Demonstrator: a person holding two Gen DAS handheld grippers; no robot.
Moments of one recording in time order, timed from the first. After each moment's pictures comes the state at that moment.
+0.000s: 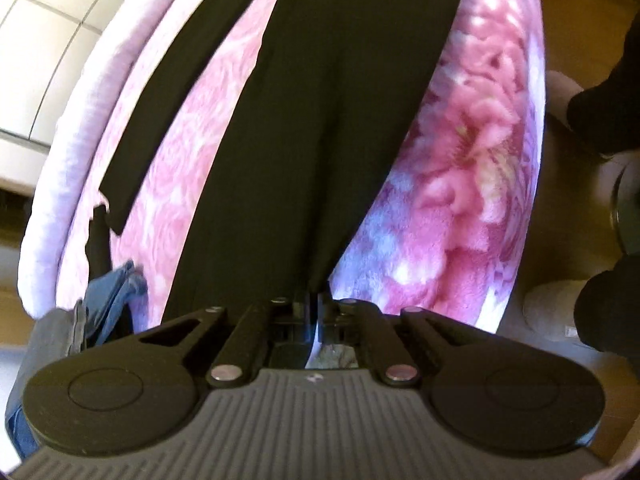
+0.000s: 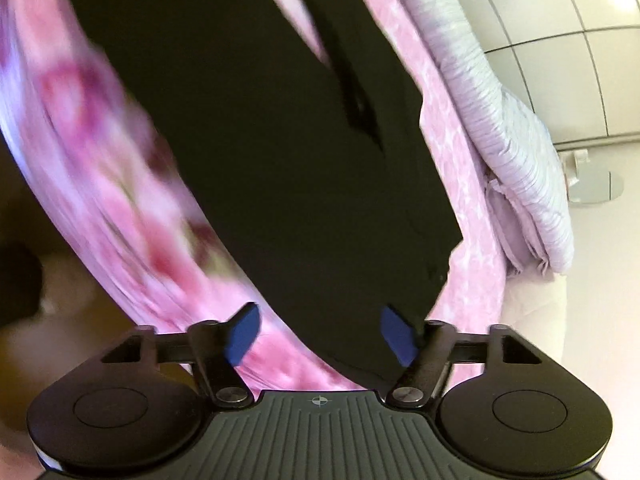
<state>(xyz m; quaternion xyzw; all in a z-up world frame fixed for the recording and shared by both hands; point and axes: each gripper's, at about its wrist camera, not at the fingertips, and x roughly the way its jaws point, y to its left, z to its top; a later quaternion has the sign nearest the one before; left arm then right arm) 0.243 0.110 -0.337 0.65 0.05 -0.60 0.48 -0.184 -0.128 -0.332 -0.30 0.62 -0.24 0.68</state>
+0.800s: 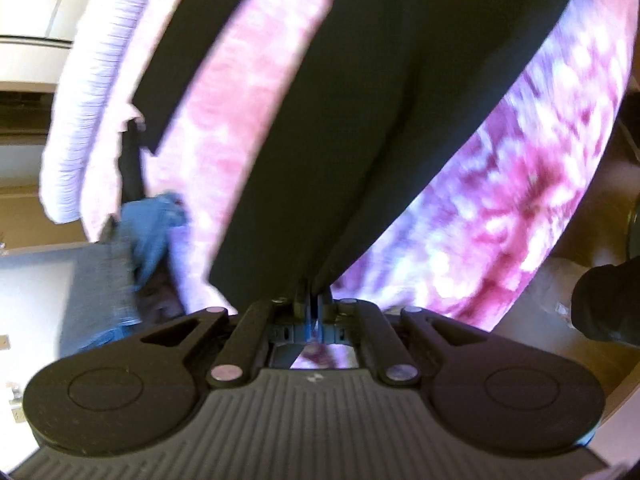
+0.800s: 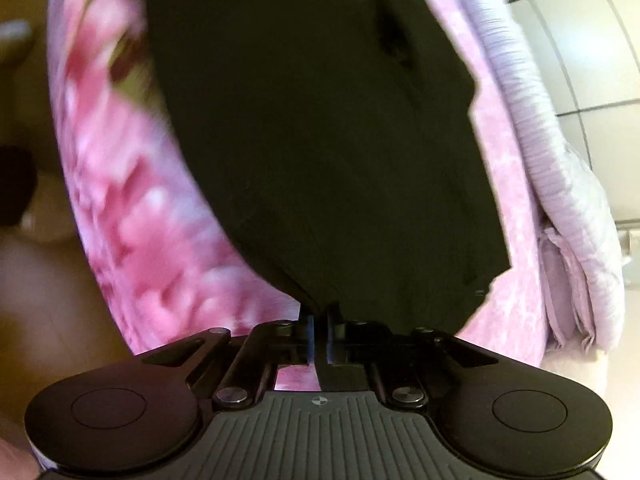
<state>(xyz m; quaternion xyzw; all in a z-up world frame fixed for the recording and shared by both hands) 0.221 0.044 -0.283 0.71 0.16 -0.45 0.52 -0.251 -0.263 -0.342 -0.33 0.58 -0.09 0.74</state>
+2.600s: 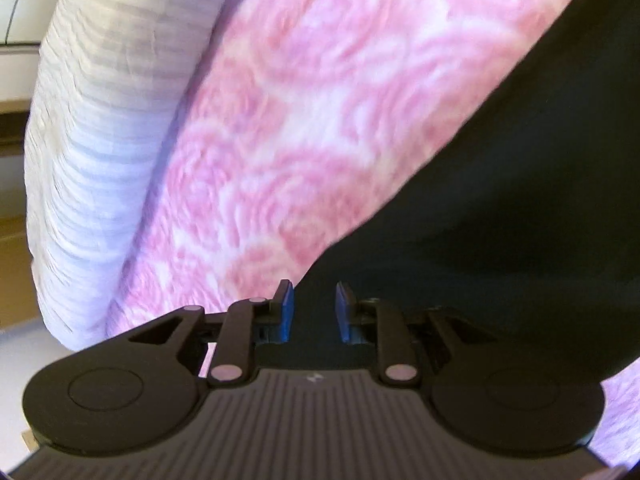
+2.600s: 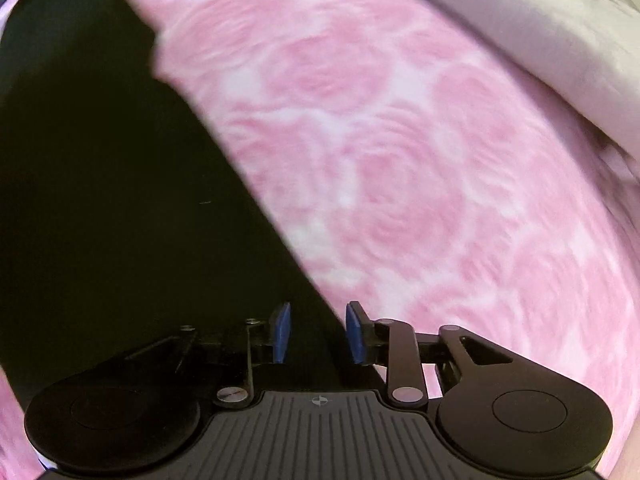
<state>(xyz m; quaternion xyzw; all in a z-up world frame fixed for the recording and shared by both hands) 0.366 -0.503 -0.303 0.73 0.21 -0.44 0.47 0.012 -0.619 -0.288 -0.02 0.62 -0.11 0.77</state>
